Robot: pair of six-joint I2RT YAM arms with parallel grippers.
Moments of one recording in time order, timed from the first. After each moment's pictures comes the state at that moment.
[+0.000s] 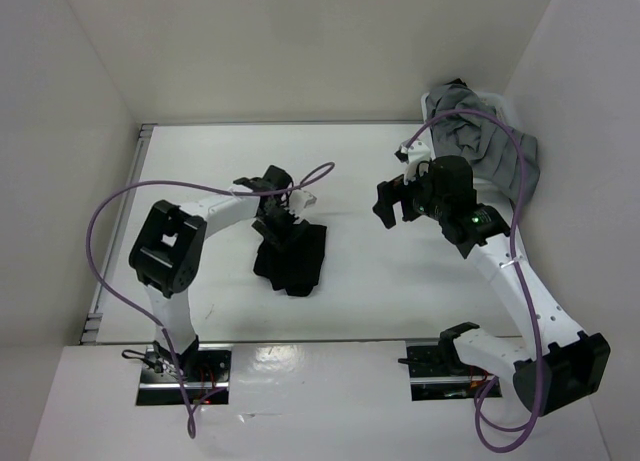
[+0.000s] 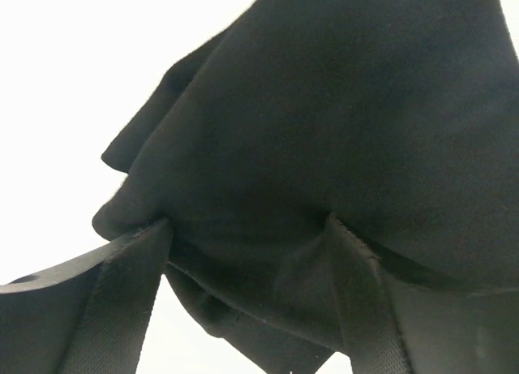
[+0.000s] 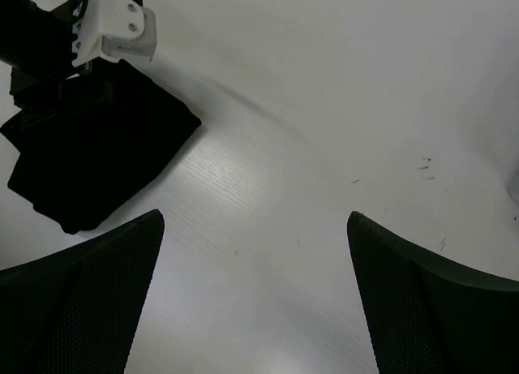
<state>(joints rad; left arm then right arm) -0.45 1.89 1.28 -0.66 0.19 0.22 0.32 1.07 1.02 -0.46 -0.25 -0.09</state>
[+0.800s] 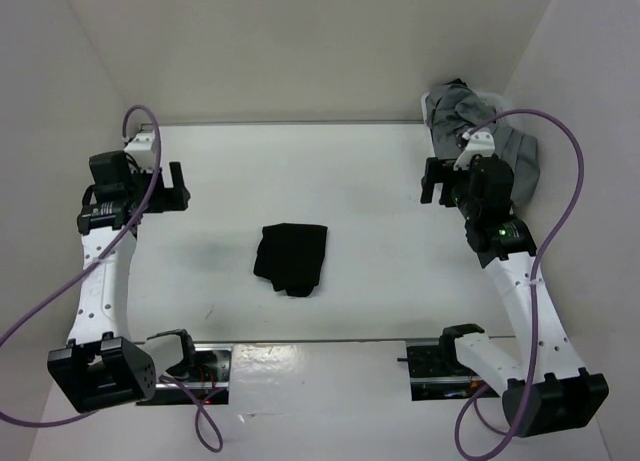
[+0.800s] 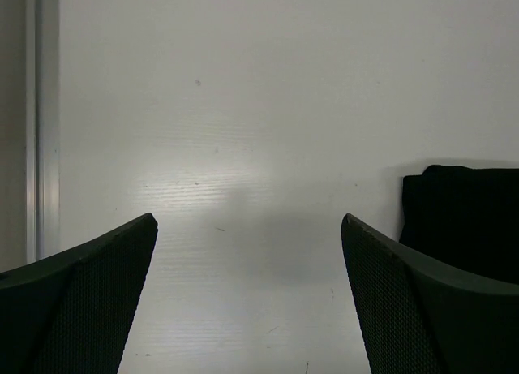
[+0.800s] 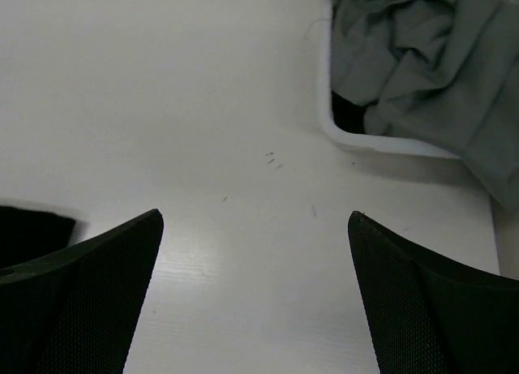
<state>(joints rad) 0.21 1.13 1.12 -0.61 0.23 0.09 0.13 0.95 1.01 -0.40 0.04 0.02</state>
